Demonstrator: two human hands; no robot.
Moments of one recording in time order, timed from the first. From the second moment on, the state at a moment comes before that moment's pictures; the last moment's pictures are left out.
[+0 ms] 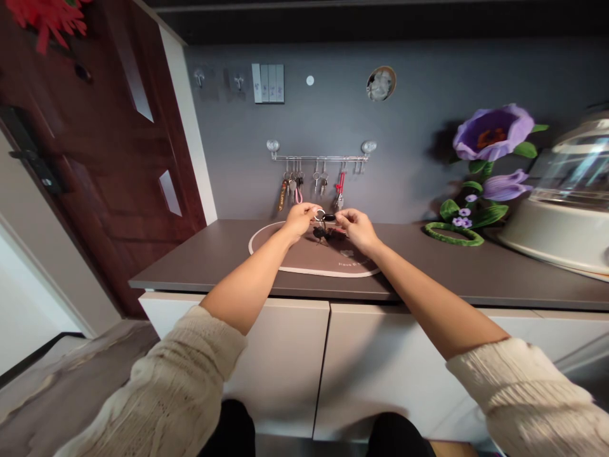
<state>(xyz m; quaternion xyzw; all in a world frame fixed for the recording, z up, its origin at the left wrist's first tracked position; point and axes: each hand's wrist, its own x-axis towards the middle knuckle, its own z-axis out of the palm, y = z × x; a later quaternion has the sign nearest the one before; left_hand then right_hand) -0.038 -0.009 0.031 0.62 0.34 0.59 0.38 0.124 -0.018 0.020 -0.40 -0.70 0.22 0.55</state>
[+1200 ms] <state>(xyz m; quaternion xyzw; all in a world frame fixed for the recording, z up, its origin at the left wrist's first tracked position) -0.031 -0.025 0.043 0.72 0.33 0.60 0.09 0.112 -0.029 0.027 -0.29 -0.68 0.38 0.56</state>
